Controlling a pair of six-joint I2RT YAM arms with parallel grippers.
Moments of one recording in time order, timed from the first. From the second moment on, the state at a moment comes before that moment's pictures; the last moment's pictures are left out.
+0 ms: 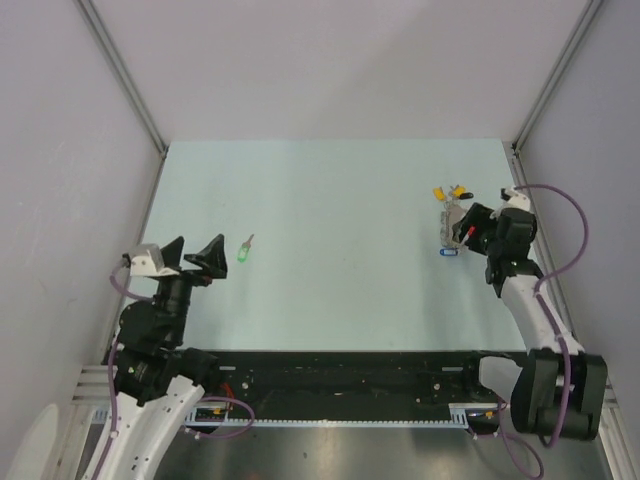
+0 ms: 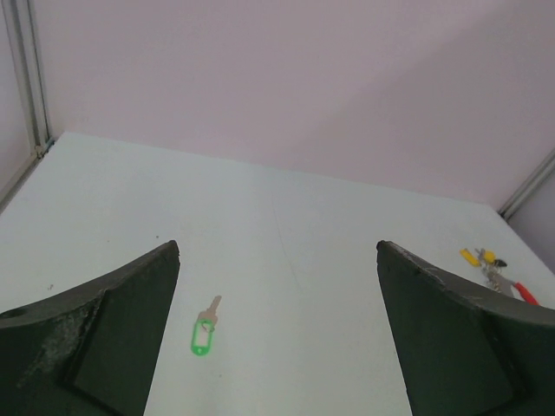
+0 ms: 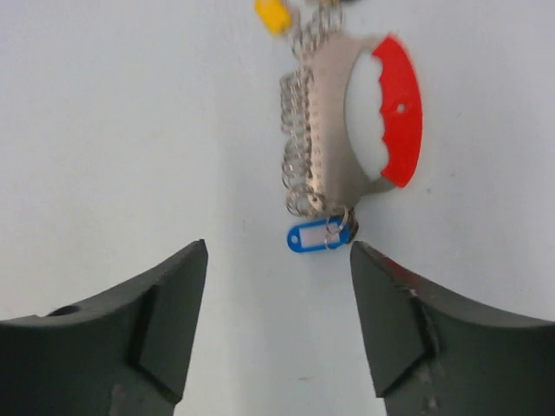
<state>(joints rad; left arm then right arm) -0.36 0.21 0.55 -0.18 -0.28 -0.24 -0.10 1.16 0.63 -0.03 -0.11 0.31</state>
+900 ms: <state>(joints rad) -0.36 0.01 0.44 0.00 -0.31 -0.21 0.00 0.04 0.67 -0.10 0.31 0.30</state>
